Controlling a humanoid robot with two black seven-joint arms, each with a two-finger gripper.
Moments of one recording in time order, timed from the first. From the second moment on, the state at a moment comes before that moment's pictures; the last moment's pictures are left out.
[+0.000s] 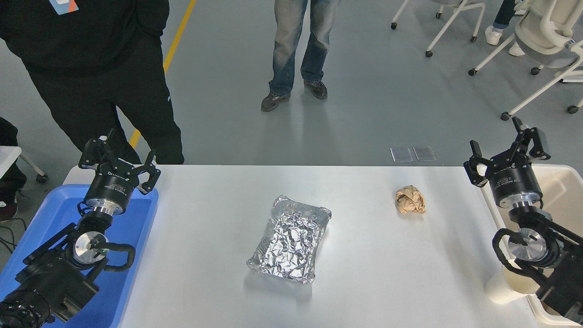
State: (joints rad) left arm -0.57 0.28 -0.89 -0.47 -0.07 -0.58 -0.41; right arm 0.67 -0.58 0.37 0.69 0.11 0.29 0.62
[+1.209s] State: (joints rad) left arm -0.57 0.28 -0.89 -0.47 -0.07 -0.58 -0.41; right arm 1.84 -0.63 -1.48 0.92 0.08 0.54 0.50
